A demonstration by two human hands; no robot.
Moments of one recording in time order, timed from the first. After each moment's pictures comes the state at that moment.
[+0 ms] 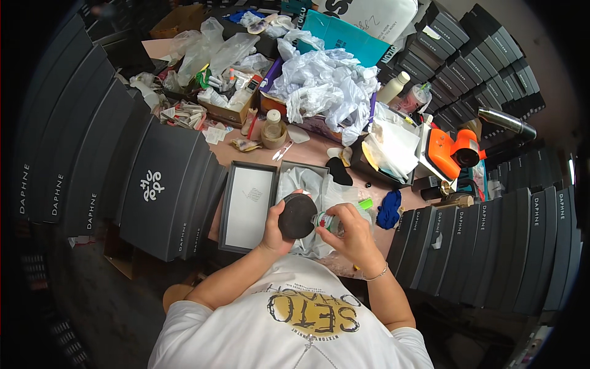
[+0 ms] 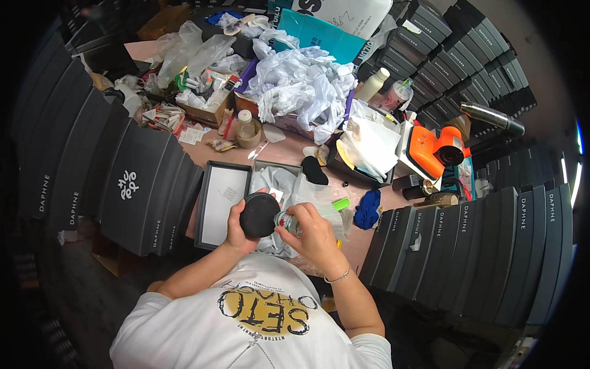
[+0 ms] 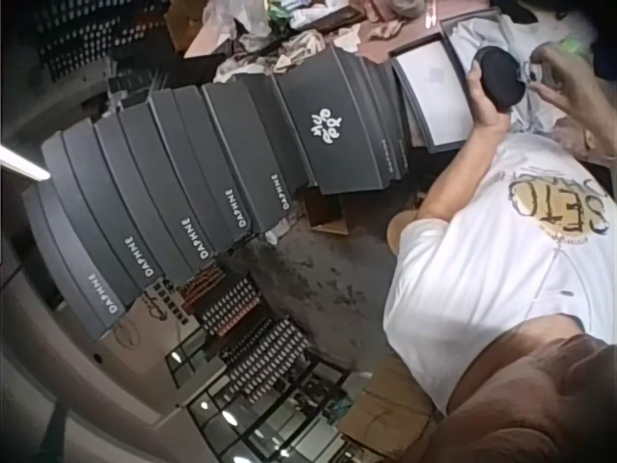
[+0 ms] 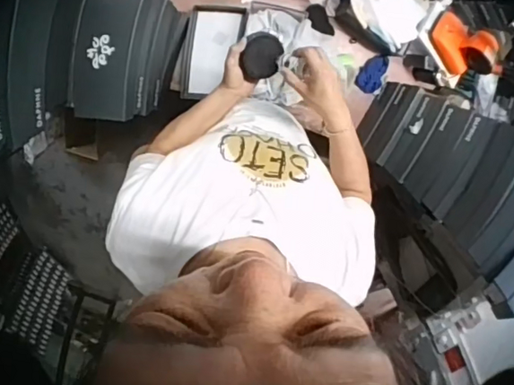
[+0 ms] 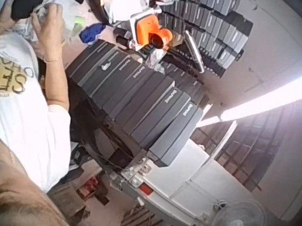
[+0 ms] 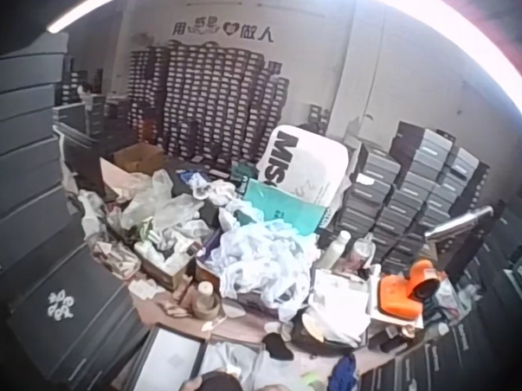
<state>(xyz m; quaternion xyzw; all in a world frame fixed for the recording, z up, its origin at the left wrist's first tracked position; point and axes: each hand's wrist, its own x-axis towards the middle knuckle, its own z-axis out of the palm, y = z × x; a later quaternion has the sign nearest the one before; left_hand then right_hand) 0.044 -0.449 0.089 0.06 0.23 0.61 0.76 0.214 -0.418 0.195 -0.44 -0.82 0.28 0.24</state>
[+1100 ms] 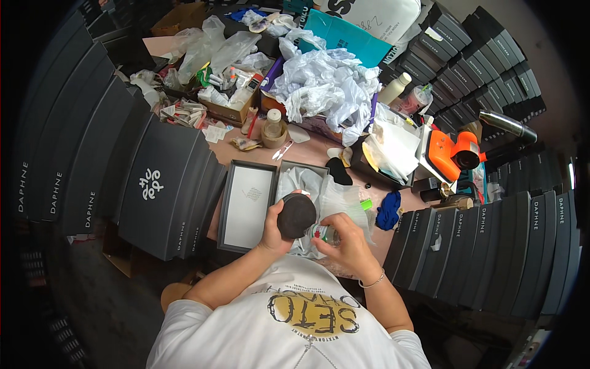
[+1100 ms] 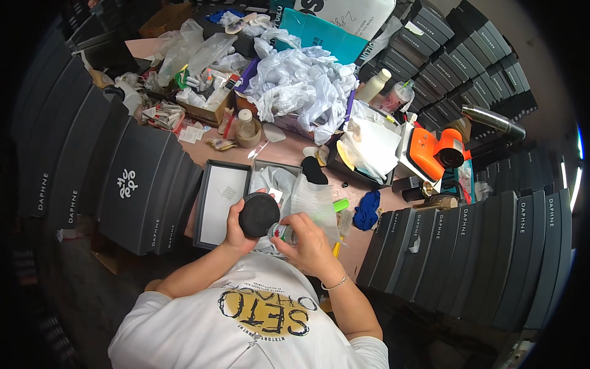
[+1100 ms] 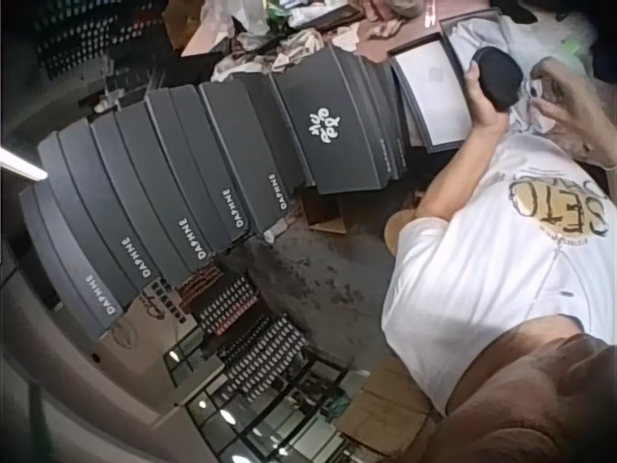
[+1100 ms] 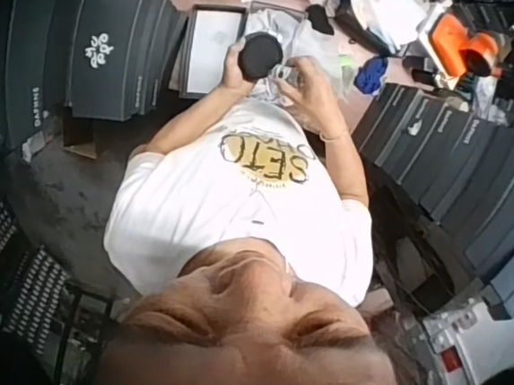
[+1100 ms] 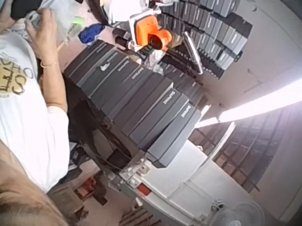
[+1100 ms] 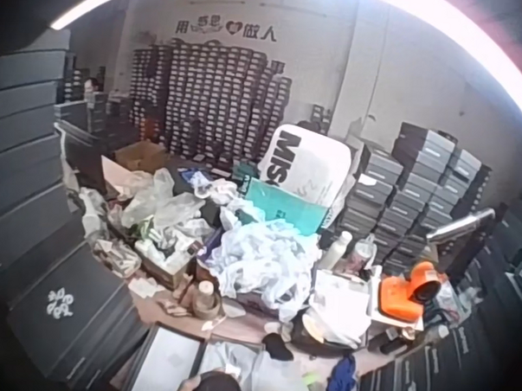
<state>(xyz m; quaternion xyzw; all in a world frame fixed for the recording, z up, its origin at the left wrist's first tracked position) 0.046 -0.448 0.088 0.05 0.23 0.62 0.75 0.213 -0.431 0.190 -0.45 -0.79 0.34 0.22</state>
